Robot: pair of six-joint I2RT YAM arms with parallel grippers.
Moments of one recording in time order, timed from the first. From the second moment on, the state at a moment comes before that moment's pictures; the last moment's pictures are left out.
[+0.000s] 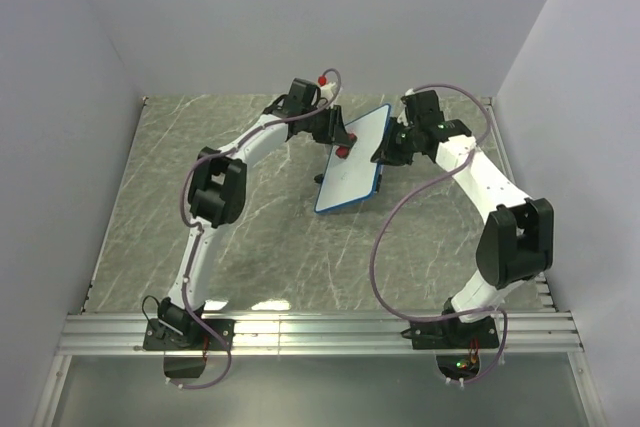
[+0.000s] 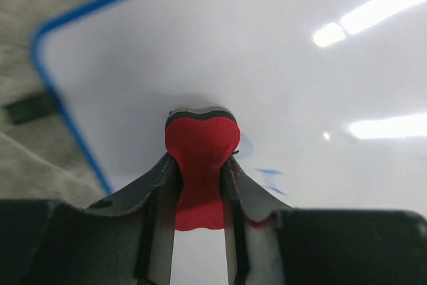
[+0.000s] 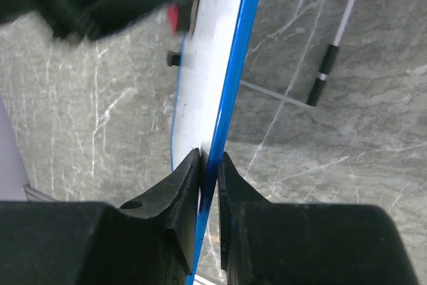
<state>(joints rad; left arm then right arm) -0.47 2.44 2.12 -0.37 0.61 -0.37 0.27 1.63 1.38 -0.63 -0.27 0.53</state>
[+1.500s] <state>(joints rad) -0.48 2.05 1.58 -0.41 0.54 -0.32 0.27 1.82 1.53 -0.63 -0.34 0.50</state>
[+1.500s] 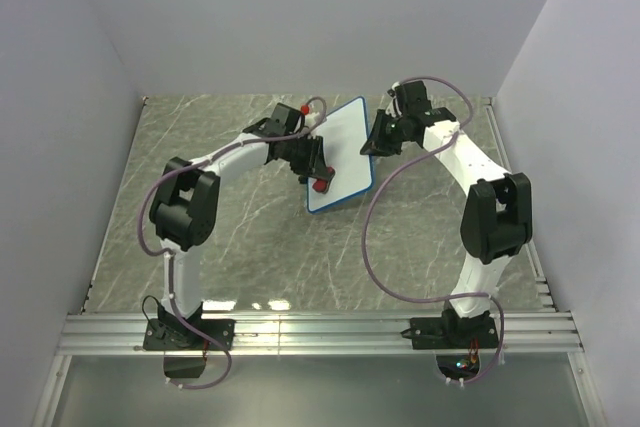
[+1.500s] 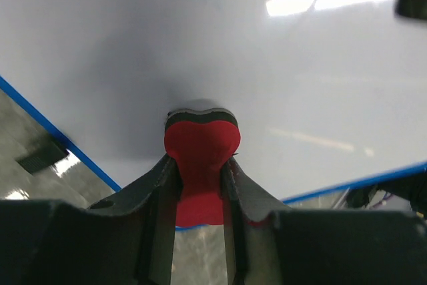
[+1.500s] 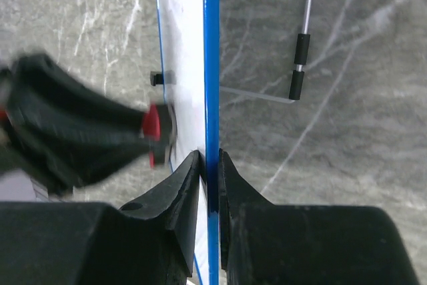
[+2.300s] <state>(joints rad) -0.43 2.08 1.82 -0.48 0.34 -0.38 0.27 1.77 1.43 -0.53 -0.38 0.49</state>
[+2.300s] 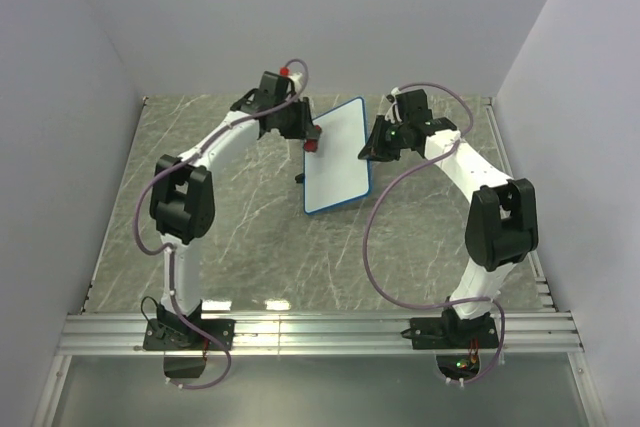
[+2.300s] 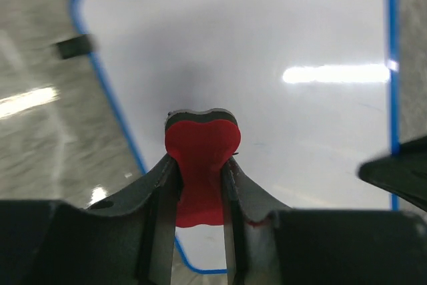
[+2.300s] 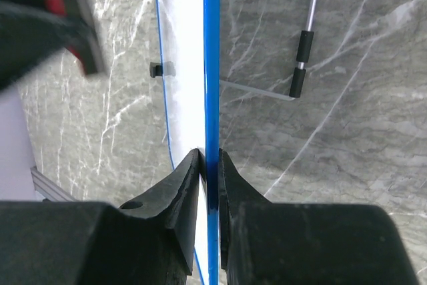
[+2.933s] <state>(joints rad) -0.33 1.74 1.20 -0.64 -0.03 -0.42 0.27 1.81 1.57 -0.72 -0.27 0.48</state>
